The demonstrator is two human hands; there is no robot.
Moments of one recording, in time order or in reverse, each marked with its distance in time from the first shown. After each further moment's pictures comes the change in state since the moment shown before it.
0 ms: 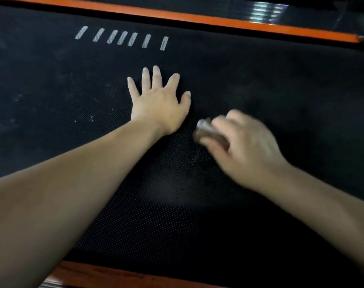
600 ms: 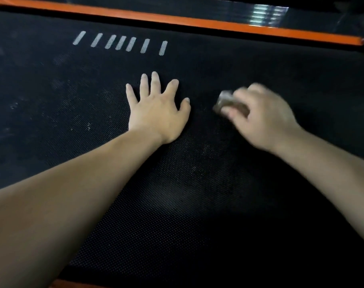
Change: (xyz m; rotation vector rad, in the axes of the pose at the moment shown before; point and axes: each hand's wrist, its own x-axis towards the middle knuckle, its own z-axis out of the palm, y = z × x) left_hand -0.002 0.002 0.000 -0.012 0.015 -0.002; right_hand 0.052 0.067 0.001 -0.054 0.020 0.068
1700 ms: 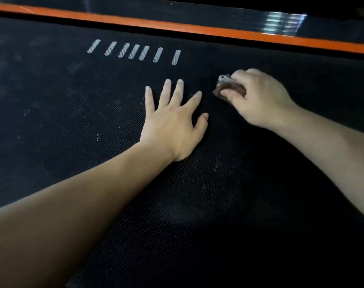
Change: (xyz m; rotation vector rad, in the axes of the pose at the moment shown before) left_hand -0.001 0.001 0.001 0.059 0.028 0.149; right_hand 0.075 0.006 0.021 0.019 -0.094 0.026
